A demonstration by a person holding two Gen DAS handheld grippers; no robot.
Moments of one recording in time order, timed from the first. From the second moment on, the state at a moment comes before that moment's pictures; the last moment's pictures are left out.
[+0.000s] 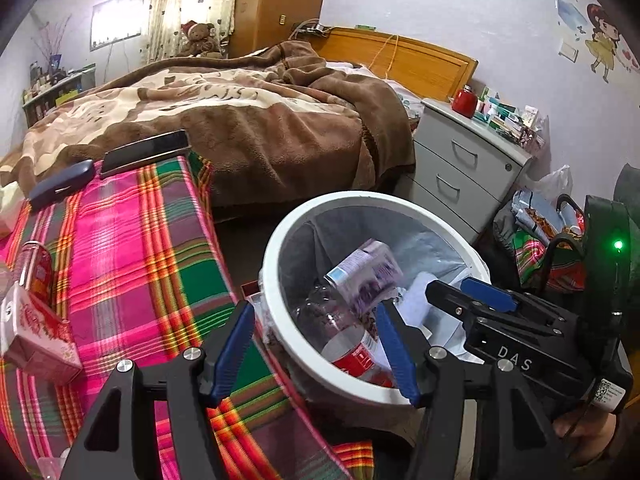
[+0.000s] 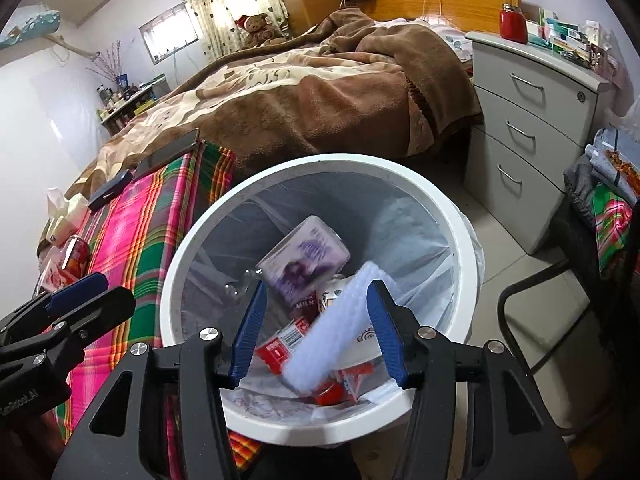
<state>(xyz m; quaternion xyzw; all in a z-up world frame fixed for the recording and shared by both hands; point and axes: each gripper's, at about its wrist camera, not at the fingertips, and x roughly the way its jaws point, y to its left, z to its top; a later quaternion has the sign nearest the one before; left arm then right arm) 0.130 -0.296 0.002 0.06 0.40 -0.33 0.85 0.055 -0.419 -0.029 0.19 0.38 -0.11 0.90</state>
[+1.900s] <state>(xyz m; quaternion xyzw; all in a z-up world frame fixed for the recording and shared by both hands) 0.093 -0.078 -0.032 -0.01 0.39 -0.15 0.91 0.085 -0.255 -0.019 0.11 0.34 0.05 0.93</state>
